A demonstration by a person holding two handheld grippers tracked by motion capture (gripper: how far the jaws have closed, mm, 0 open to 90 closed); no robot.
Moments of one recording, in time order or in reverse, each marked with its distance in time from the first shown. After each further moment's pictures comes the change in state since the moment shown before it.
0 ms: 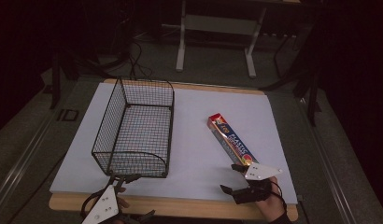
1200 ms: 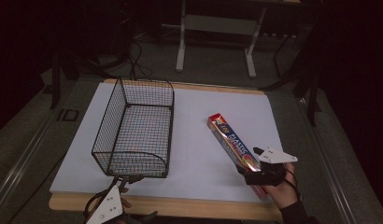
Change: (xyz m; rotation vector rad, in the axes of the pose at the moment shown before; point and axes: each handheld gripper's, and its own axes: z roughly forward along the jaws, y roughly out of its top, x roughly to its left) left arm -0.002 -0.001 0.006 0.029 -0.019 0.012; right arm -0.040 0.016 -0.023 0.042 -0.292 0.064
